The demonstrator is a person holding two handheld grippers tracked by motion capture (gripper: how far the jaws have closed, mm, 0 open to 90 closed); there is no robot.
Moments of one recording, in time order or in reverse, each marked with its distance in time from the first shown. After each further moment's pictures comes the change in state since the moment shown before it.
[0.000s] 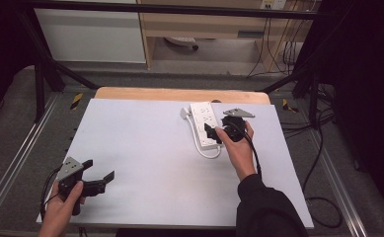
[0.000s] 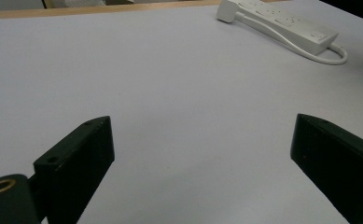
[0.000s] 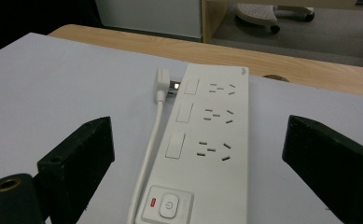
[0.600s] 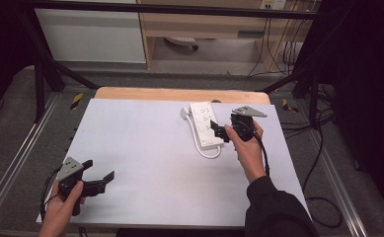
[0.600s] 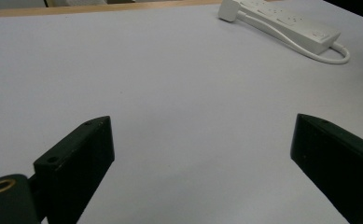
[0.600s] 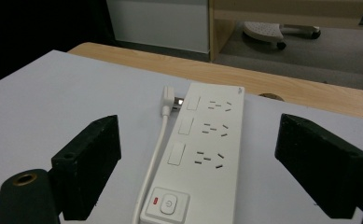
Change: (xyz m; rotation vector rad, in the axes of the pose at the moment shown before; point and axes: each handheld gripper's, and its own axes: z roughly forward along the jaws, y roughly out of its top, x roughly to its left) left arm 0.000 0.000 0.000 0.002 0.006 -0.002; right arm -0.009 0.011 -0.030 -0.056 0.045 -0.009
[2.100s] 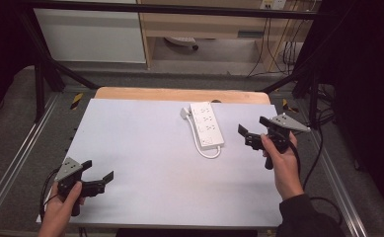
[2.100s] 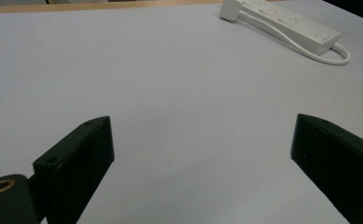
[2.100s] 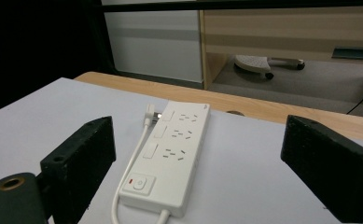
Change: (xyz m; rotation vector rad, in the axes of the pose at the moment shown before) left arm 0.000 0.000 -0.001 0.007 0.004 -0.008; right arm -0.044 -0.012 -0.081 -0.143 0.005 0.001
